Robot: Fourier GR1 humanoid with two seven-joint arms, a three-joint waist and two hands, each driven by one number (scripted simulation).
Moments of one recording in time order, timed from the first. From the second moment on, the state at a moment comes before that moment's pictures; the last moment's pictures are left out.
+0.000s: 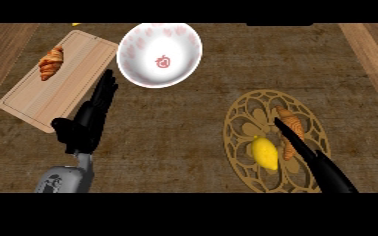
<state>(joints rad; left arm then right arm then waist) -0.13 0.15 -0.11 -1.51 0.05 0.13 0.03 0.22 -0.28 0.21 -1.97 0.25 0.23 0.24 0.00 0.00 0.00</state>
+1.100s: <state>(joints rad) -0.13 0.09 -0.08 -1.55 -0.02 0.10 0.08 0.10 -0.19 0.19 -1.62 0.51 0.16 0.10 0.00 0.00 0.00</state>
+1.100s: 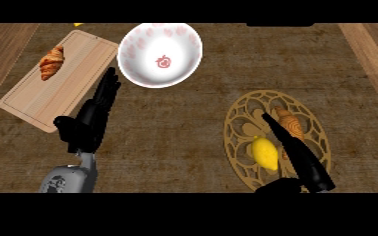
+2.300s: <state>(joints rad) -0.19 0.06 -0.09 -1.51 -0.03 0.05 0.08 -0.29 -0.01 0.74 -1.41 0.40 0.00 0.12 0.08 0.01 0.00</state>
